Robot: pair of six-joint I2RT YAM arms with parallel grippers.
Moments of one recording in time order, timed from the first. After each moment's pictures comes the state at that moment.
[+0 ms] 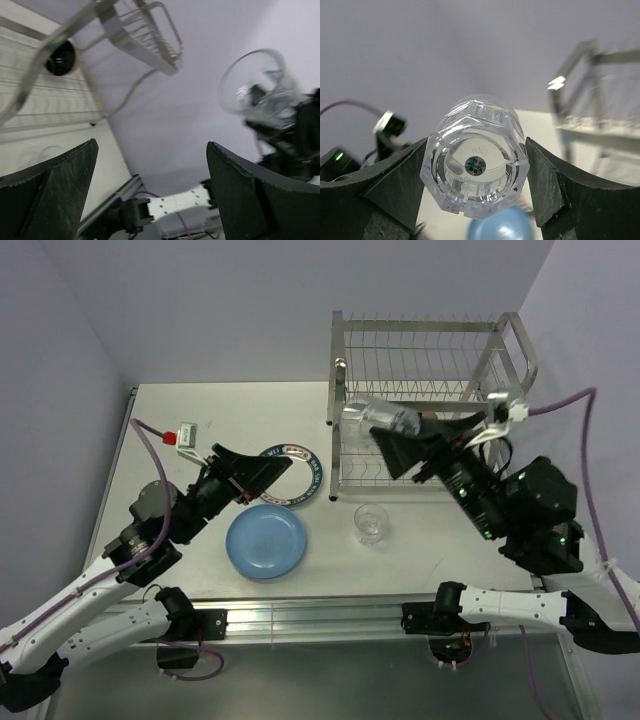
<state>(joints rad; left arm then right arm) -0.88 0.72 0.84 0.06 -0.09 -1.07 1.17 0.79 1.32 -0.25 0.54 0.30</state>
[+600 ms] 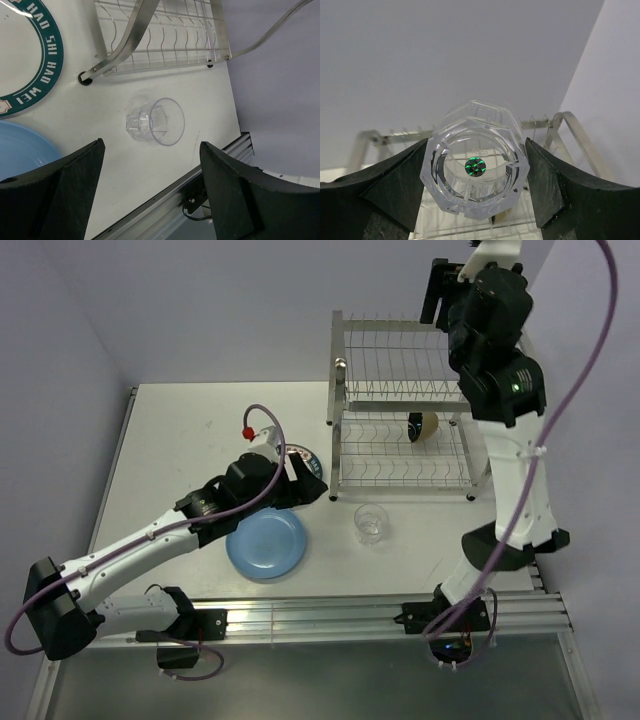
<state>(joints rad) -0.88 1.14 0.94 -0.23 -0.11 -0.88 0.43 1.59 2.44 -0.73 0.61 -0.07</state>
